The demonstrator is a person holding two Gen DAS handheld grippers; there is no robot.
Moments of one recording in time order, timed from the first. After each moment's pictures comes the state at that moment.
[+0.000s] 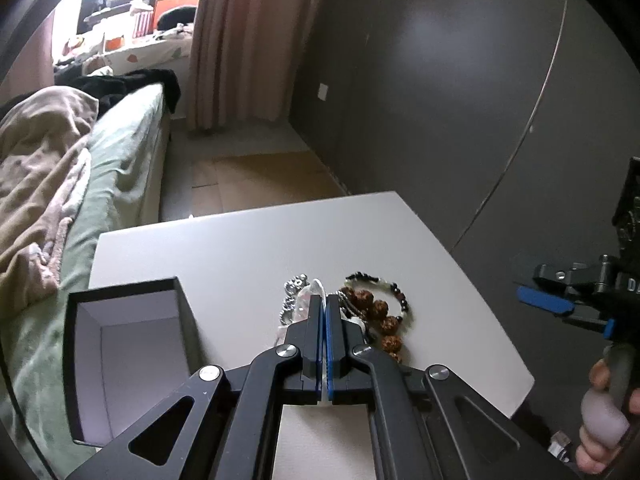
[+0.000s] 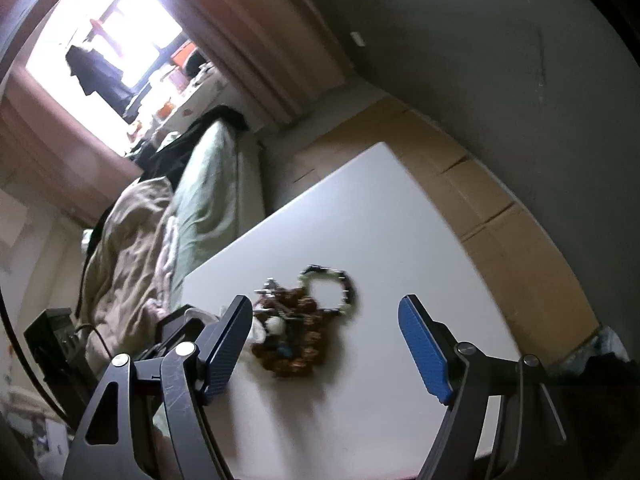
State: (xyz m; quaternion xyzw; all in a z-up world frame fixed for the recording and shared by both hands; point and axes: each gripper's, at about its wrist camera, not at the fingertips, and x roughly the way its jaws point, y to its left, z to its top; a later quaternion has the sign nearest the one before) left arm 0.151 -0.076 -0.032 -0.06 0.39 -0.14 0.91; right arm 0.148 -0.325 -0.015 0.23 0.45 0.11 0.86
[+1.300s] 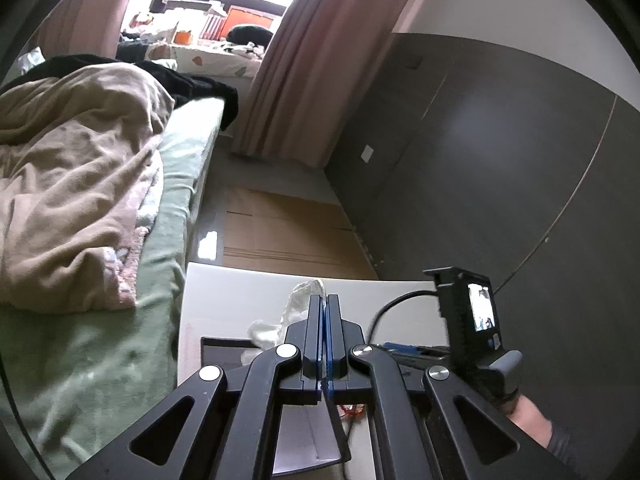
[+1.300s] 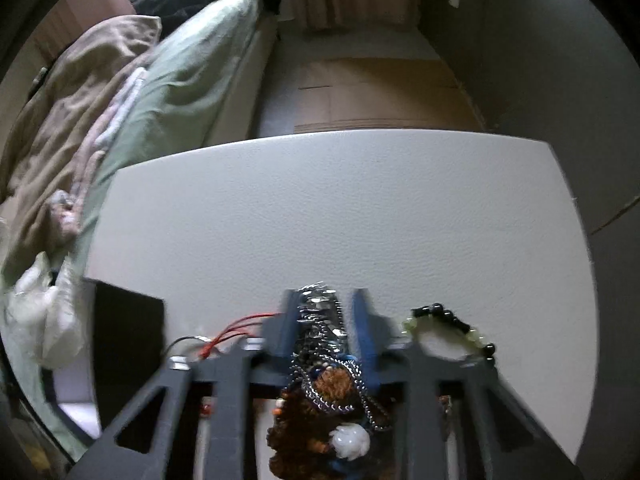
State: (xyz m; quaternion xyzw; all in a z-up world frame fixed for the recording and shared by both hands) left arm 0.140 0.046 0.011 -0.18 0.32 -0.09 0.93; right arm 0.259 -0.161 -0.097 -0.01 0.57 0.14 0.81
